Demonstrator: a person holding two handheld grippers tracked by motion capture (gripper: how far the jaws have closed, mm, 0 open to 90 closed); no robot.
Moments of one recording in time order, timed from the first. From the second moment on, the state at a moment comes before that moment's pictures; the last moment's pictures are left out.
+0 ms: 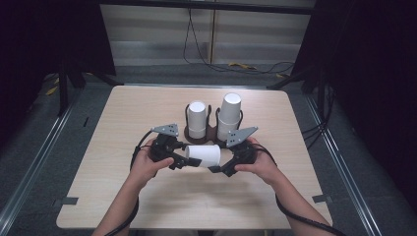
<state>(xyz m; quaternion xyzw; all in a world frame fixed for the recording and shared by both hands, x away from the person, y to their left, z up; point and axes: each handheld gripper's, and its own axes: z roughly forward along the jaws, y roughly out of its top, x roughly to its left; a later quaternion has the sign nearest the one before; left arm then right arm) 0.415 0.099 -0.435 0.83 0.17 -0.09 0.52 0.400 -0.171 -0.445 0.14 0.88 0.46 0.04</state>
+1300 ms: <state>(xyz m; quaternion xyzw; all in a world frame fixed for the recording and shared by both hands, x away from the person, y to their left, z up) 0.415 0.096 -0.437 0.84 0.17 -0.08 0.52 0.401 -0.167 -0.446 0.12 0.89 0.45 0.03</state>
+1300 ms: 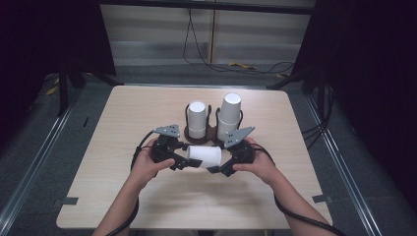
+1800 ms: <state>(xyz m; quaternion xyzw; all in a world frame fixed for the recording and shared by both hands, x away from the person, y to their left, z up) 0.410 0.094 -0.434 0.87 0.16 -0.01 0.46 0.403 -0.177 -0.443 0.13 0.90 0.42 0.04</state>
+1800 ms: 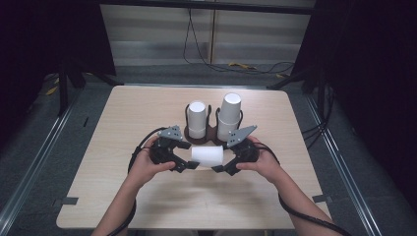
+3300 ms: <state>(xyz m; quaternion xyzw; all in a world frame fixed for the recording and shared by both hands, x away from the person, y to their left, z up) 0.406 0.084 -0.441 0.90 0.13 0.03 0.41 0.404 -0.163 -0.422 0.09 0.95 0.29 0.05</state>
